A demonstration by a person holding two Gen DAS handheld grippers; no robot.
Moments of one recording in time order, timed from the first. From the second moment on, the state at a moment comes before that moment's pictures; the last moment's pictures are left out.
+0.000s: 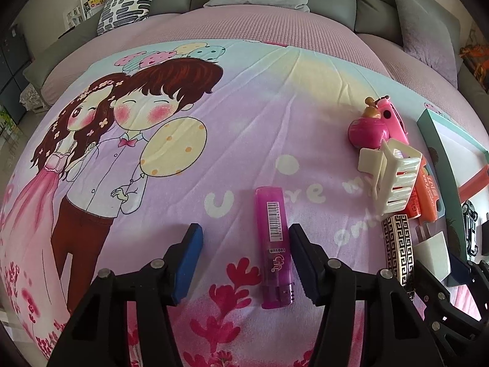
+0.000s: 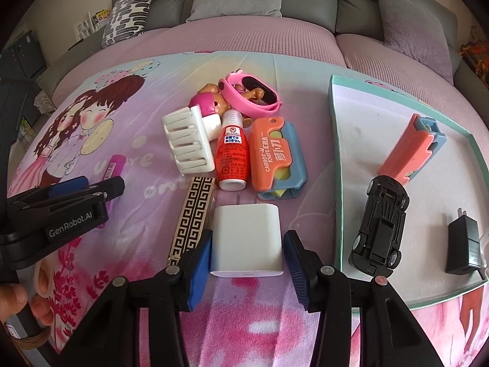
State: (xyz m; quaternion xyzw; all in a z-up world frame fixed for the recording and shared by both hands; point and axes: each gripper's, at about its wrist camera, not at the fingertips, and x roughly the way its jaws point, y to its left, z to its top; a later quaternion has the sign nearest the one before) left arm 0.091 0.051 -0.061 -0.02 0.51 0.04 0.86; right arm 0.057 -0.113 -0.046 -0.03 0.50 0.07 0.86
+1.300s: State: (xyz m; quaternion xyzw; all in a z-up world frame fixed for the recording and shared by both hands) left arm 0.069 0.039 0.019 -0.04 0.43 -0.04 0.90; right arm 0.042 -0.145 0.007 0.04 0.41 0.05 0.91
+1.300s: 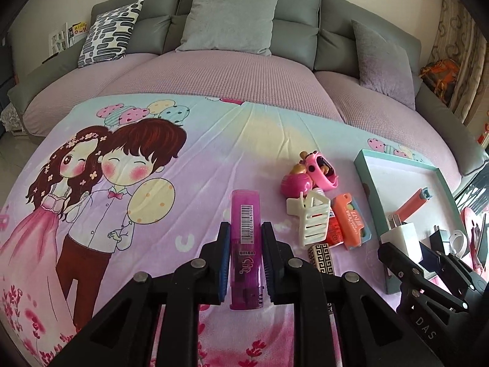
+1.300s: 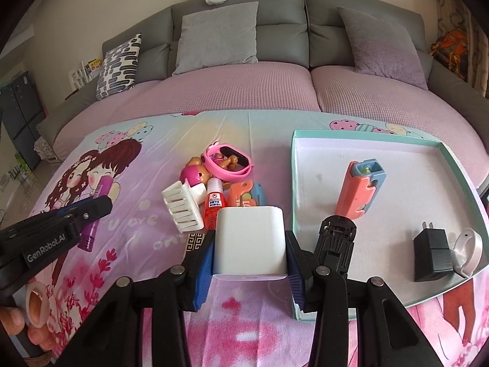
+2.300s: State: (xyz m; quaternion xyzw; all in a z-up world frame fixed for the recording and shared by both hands) left arm 0.057 -0.135 0.019 0.07 0.42 -0.22 0.88; right arm 0.019 -0.296 0.030 0.12 0.35 -0.13 0.92
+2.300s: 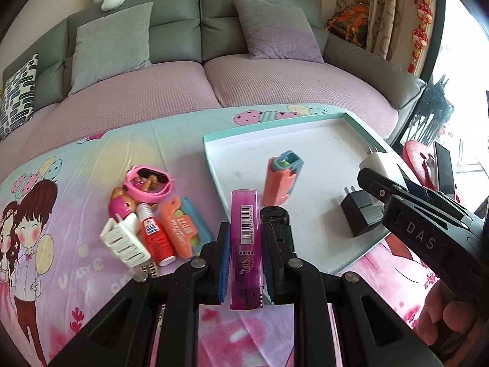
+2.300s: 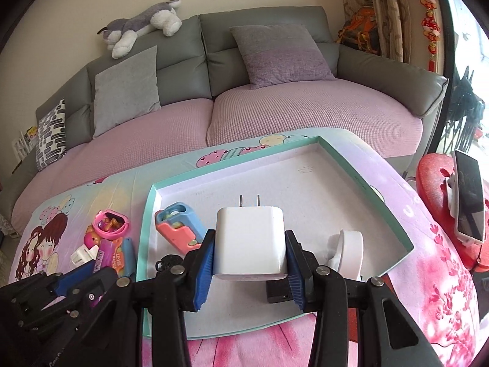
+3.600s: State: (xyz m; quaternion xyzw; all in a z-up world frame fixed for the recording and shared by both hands) left arm 0.072 -0.202 -0.013 0.11 0.43 -0.24 0.86; right arm 0.022 -0.323 0.011 0.13 0.35 -0.15 0.91
